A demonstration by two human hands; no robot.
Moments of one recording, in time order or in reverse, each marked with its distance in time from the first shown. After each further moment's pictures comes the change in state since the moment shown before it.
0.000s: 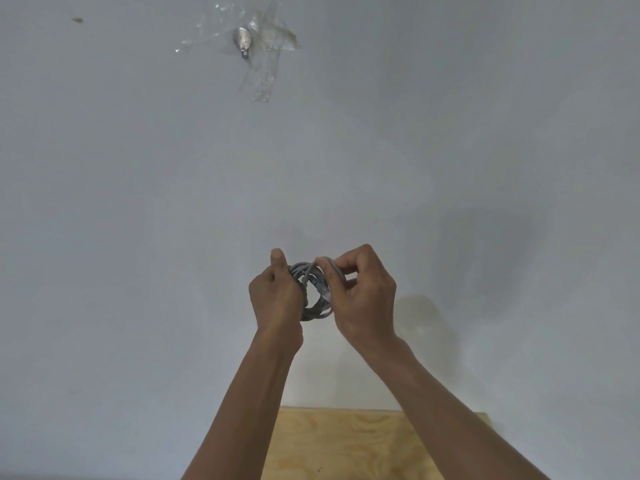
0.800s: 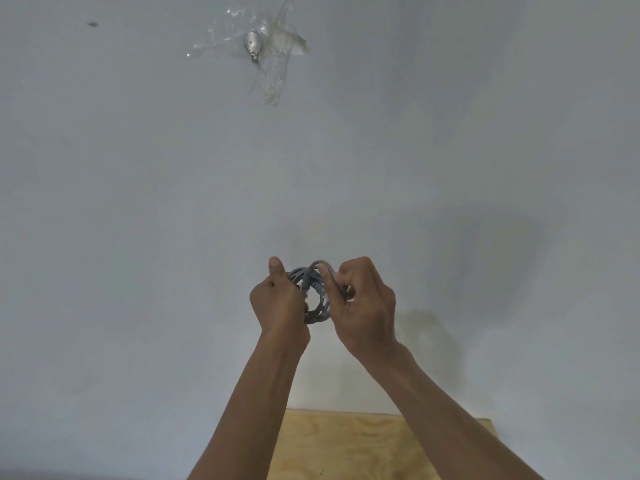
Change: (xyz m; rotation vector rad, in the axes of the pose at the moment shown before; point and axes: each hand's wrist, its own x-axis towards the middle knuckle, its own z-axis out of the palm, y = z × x) left_hand -0.002 0.000 0.000 -0.105 0.112 -0.085; right_hand -0.007 0.005 0.005 -0.063 0.073 -0.309
